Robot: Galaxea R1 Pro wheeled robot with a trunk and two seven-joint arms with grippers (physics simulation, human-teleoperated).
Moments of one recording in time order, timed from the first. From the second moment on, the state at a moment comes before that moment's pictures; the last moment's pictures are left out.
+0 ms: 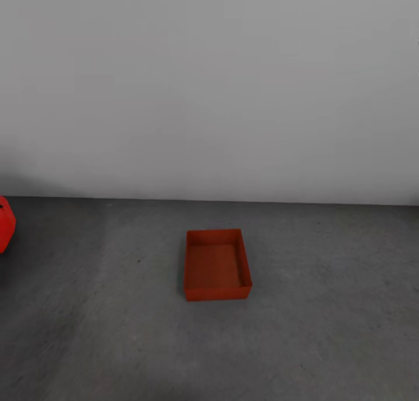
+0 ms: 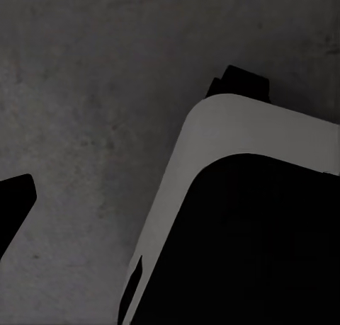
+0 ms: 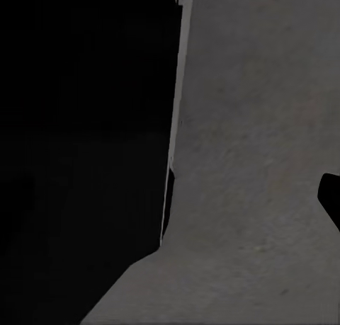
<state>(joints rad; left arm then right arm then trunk) -0.30 0.07 0.00 -0.01 0.34 -0.04 0.08 -0.10 -0.06 0.13 0.03 -0.05 -0.21 -0.04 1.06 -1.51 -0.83</state>
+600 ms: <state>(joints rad) -0.30 0.07 0.00 -0.01 0.33 -0.04 0.08 -0.10 -0.02 0.13 0.03 -0.06 -0.21 -0.04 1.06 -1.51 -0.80</state>
